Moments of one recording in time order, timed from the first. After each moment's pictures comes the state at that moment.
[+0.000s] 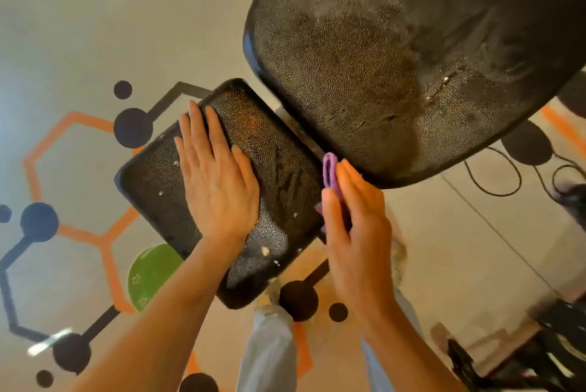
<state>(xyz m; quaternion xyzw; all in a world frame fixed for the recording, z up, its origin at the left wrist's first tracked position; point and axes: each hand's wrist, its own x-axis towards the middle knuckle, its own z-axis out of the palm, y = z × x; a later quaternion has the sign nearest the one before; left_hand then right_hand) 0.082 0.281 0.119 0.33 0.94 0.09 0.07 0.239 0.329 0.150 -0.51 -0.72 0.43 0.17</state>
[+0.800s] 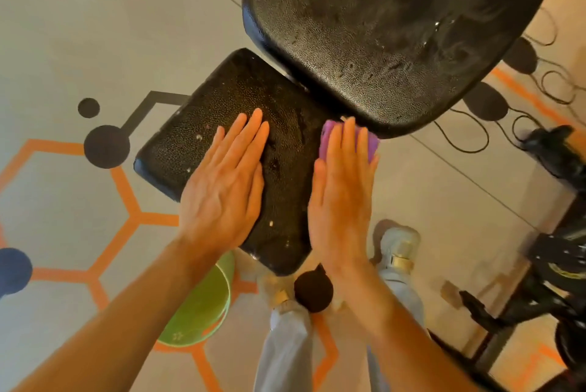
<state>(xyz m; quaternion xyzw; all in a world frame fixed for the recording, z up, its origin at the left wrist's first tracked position) 0.038 0.211 0.130 0.65 0.73 0.13 0.16 0.187 0.266 0.121 -0.61 -0.76 0.20 0.08</state>
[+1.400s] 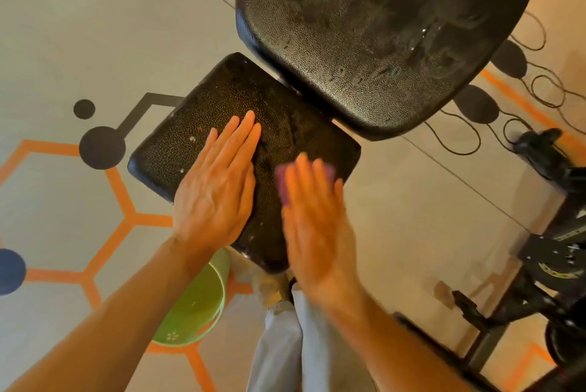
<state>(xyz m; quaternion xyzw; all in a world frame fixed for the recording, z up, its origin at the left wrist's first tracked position) 0.037 0.211 0.131 0.65 0.73 0.14 0.16 0.210 0.229 0.125 -0.46 -0.87 0.17 0.04</state>
